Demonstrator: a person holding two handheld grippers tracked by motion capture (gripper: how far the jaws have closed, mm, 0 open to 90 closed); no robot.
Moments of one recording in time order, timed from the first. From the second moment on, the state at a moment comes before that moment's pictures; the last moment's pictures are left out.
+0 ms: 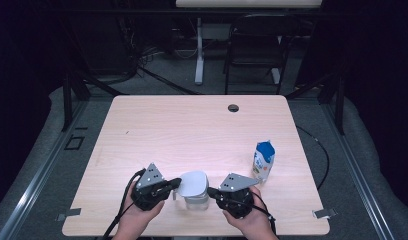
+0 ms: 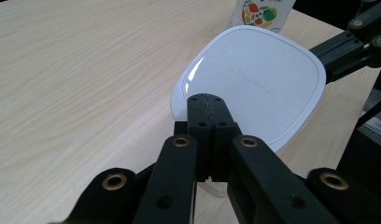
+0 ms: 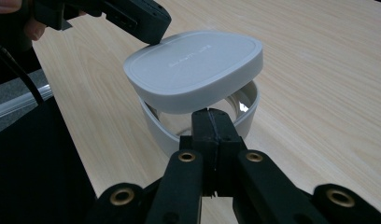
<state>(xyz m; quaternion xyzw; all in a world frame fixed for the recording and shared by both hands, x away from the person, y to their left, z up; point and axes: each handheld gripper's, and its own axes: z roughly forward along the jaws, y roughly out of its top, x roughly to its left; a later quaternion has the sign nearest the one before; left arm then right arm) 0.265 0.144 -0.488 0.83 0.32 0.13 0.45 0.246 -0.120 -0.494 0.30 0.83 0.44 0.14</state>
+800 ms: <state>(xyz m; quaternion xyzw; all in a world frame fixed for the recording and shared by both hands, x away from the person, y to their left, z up) 0.262 0.149 -0.488 0.83 0.32 0.14 0.44 0.246 -0.117 -0.487 0.30 0.83 0.46 0.14</state>
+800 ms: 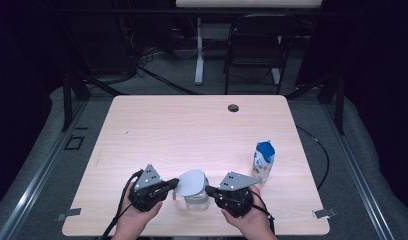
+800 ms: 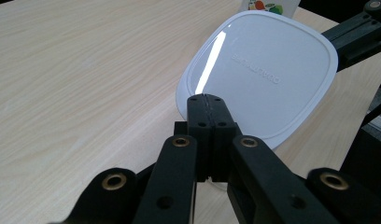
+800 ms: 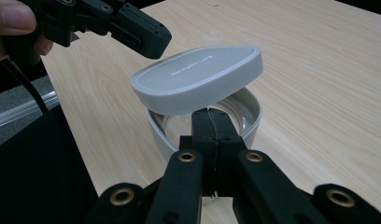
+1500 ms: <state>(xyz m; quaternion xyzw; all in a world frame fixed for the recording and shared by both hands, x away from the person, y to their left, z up) 0.268 0.178 -0.484 0.81 0.35 0.14 0.46 0.252 -0.105 -0.481 0.30 0.83 0.45 0.12</state>
